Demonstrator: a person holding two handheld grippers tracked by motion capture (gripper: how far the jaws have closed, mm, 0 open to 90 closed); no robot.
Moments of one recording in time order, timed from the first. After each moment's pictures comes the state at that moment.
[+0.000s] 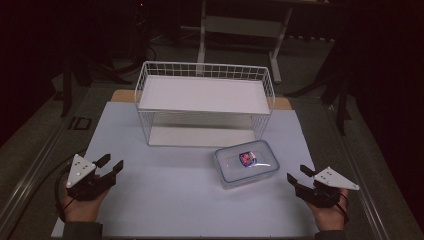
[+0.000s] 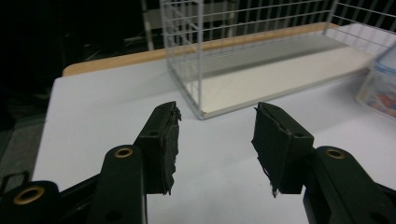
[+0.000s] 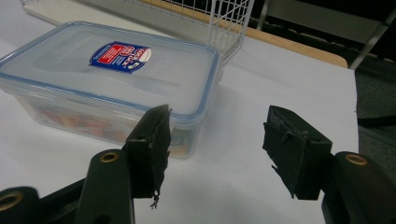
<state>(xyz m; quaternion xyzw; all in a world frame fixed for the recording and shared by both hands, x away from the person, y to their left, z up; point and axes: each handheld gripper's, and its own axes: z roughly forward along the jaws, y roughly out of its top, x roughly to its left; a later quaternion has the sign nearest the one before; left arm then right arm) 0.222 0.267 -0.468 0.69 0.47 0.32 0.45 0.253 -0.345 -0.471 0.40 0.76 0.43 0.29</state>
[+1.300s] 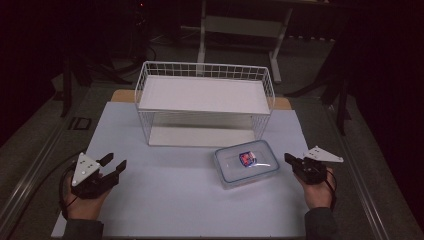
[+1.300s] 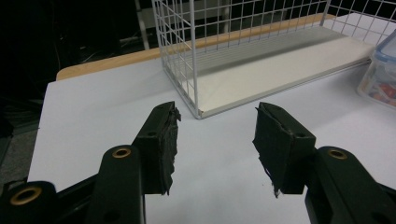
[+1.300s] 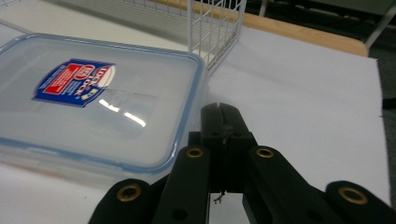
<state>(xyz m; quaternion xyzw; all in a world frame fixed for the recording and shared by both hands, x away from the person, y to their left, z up) 0.228 0.265 -0.472 0.70 0.46 0.32 0.45 0.317 -0.334 -0.475 0.43 0.76 0.42 0.25</state>
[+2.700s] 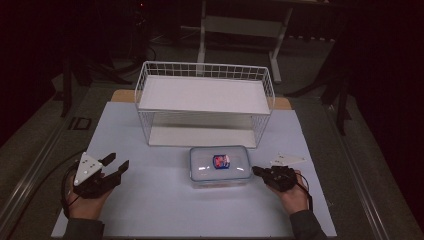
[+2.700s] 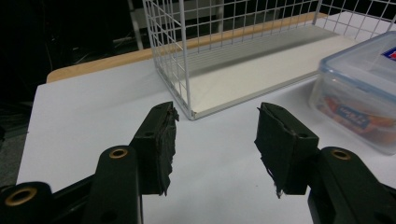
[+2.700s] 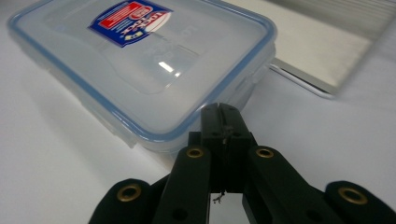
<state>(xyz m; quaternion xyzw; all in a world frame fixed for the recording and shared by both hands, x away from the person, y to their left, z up) 0.230 0.261 -0.472 0.71 0.45 0.31 0.45 0.307 -0.257 -0.491 0.34 0.83 0.42 0.13</state>
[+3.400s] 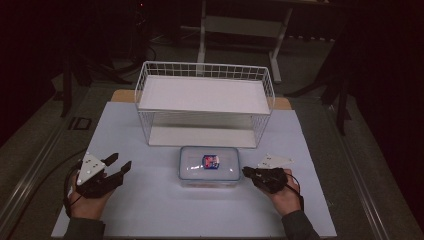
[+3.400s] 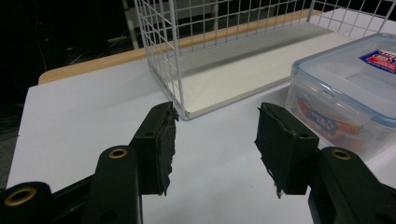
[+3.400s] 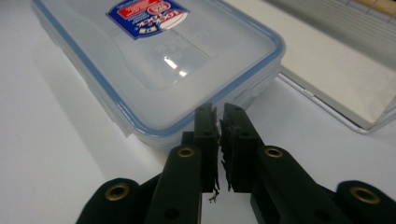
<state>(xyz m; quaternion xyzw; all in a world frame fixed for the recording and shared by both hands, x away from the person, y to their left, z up) 0.231 0.257 -0.473 0.71 0.44 0.31 0.45 0.299 -0.228 -0.482 0.30 0.85 0.40 0.15</state>
